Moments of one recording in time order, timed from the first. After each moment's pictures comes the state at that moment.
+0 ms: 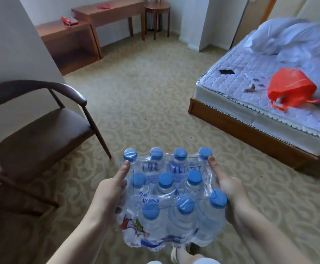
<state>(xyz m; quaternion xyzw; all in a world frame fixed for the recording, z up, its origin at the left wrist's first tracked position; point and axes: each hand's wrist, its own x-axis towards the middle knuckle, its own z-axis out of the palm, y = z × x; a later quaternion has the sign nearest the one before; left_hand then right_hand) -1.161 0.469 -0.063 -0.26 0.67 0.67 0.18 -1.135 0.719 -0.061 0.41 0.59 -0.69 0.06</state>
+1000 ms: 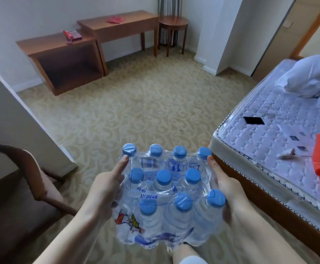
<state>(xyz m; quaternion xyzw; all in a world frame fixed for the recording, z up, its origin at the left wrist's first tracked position) -1.717 0.542 -0.039 -0.30 0.68 0.66 0.14 -1.702 0.797 -0.032 0.39 0.61 -0.68 0.10</state>
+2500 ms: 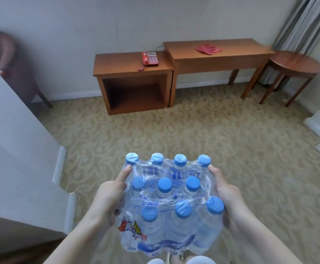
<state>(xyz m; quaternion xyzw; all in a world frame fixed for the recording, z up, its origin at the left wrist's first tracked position) -2.489 0.403 -0.057 -0.52 0.57 0.64 -0.01 -2.614 0.621 -0.061 0.23 0.69 -0.61 0.31</state>
